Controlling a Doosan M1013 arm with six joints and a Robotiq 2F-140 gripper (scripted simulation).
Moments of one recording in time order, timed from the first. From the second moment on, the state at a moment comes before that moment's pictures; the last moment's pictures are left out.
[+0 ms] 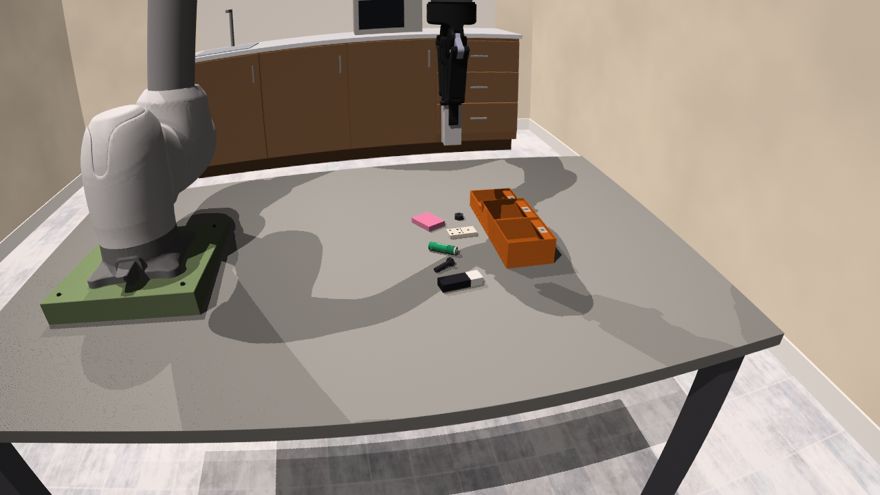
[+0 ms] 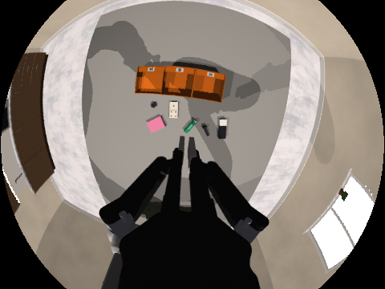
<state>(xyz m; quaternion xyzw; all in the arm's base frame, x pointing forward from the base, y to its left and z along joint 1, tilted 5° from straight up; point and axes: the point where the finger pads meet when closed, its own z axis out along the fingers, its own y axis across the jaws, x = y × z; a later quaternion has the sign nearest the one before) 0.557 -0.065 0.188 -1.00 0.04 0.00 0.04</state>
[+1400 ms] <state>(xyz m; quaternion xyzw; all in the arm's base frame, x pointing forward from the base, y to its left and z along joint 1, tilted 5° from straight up) 0.665 -0.101 0.061 -0.99 0.11 0.00 0.04</state>
